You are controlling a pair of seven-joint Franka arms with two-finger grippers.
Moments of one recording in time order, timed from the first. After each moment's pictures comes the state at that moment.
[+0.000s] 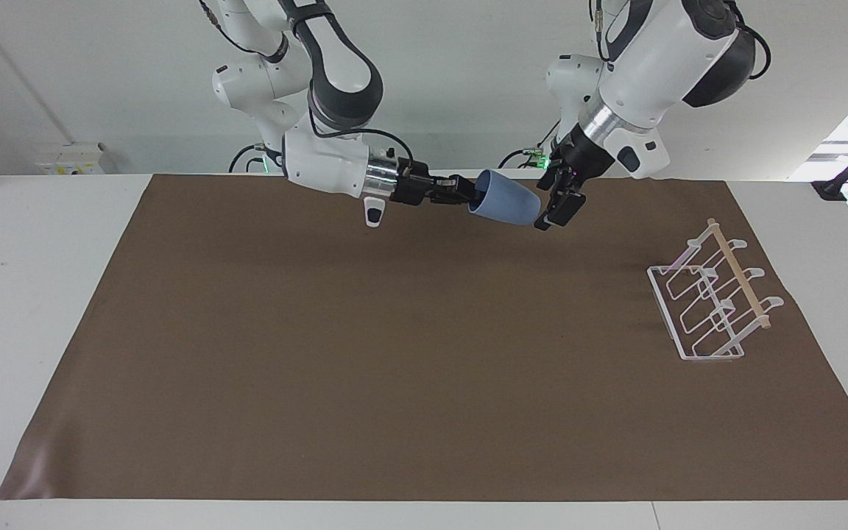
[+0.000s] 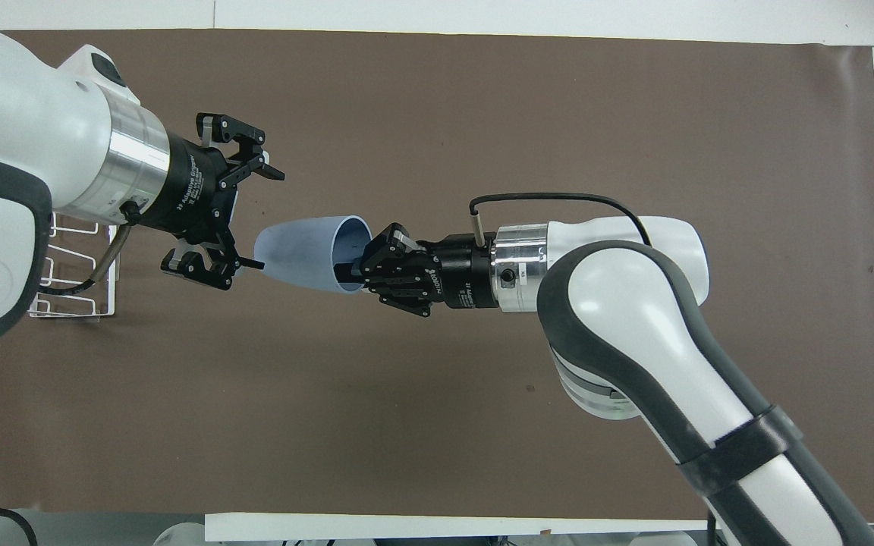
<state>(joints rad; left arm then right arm) -0.47 0.03 0.00 -1.61 -0.32 1.69 -1.70 0.49 0.05 0.05 -2.04 1.55 2.19 0.15</state>
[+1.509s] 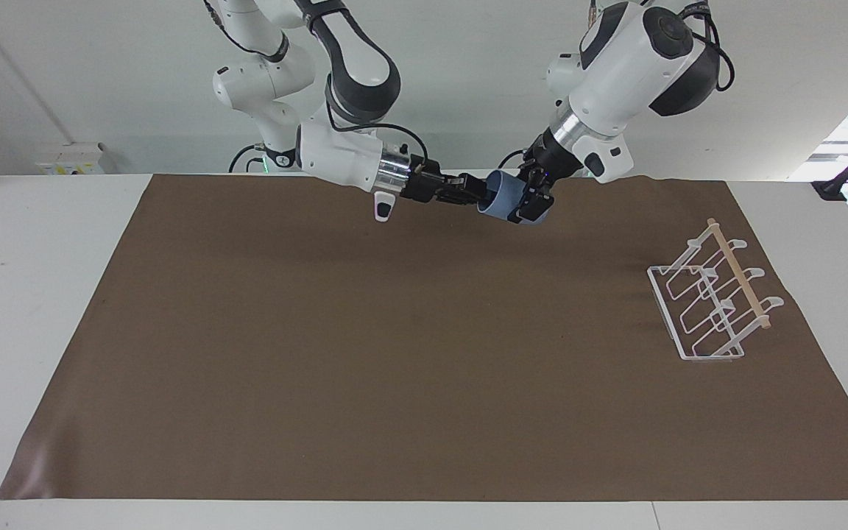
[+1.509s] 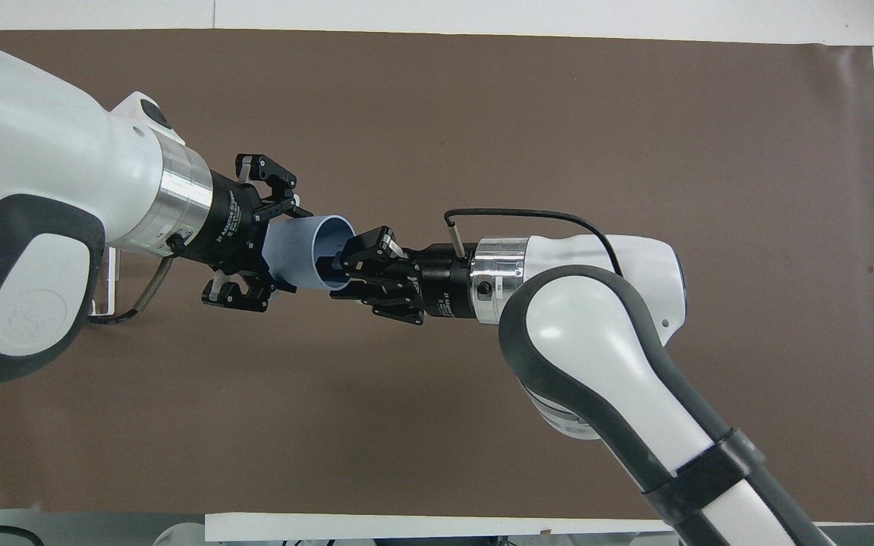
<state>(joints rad) -0.50 0.00 0.02 -1.71 -0.33 1.74 -1.72 0.55 0.05 0.05 -2.04 1.55 2.33 0.17</state>
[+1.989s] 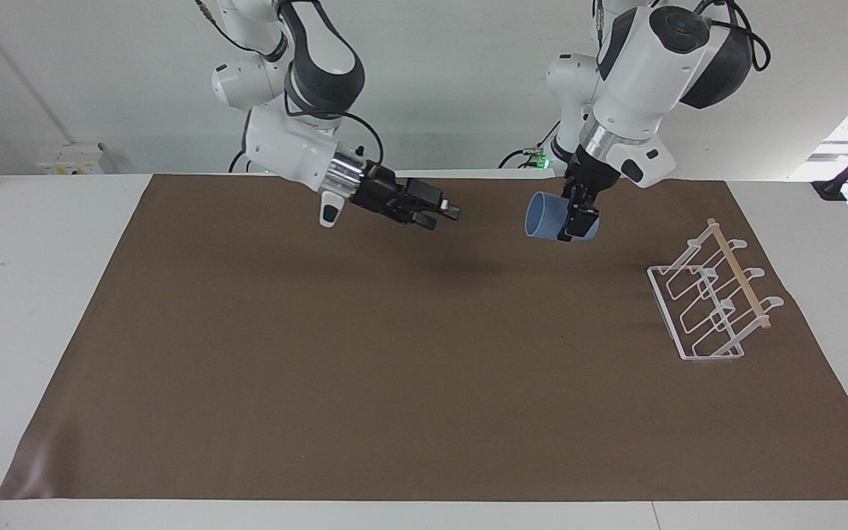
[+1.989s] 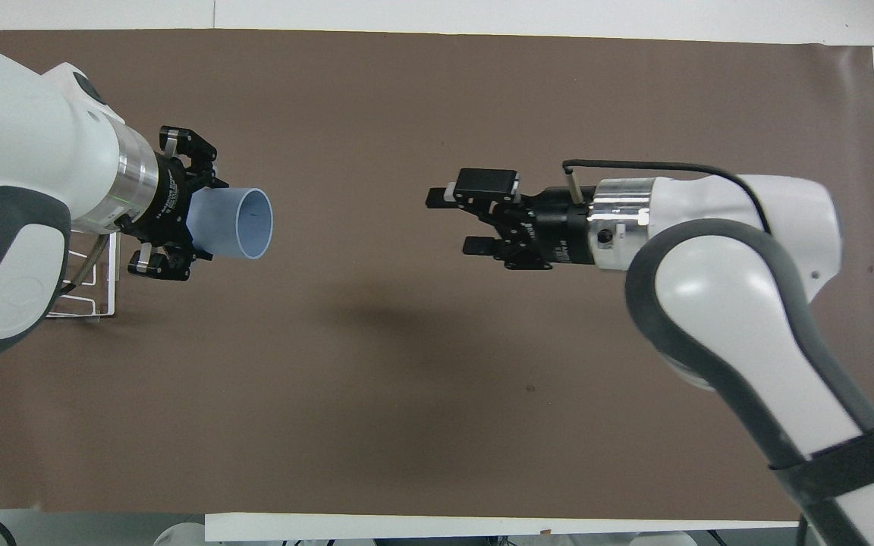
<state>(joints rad) -0.45 0.00 0.03 -1.71 0.01 1.74 -1.70 0.27 -0.02 0.03 -2.04 1.10 2.15 0.17</state>
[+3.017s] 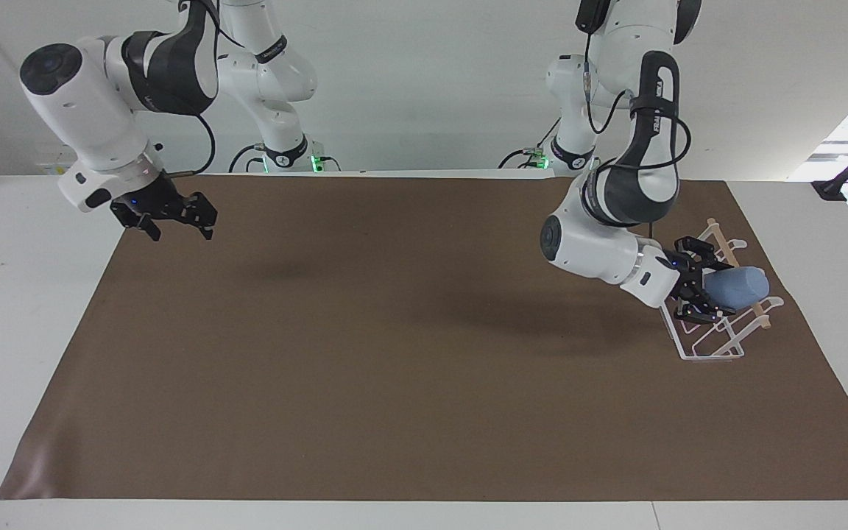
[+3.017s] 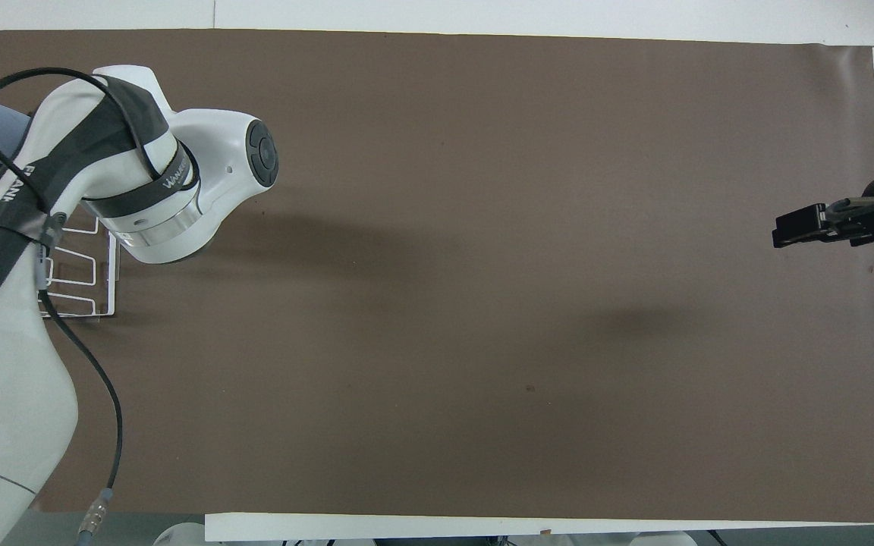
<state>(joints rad) -0.44 0.40 0.03 -1.74 1.30 1.53 -1.90 -0.12 -0.05 0.03 -1.81 -0.03 1.68 -0.10</state>
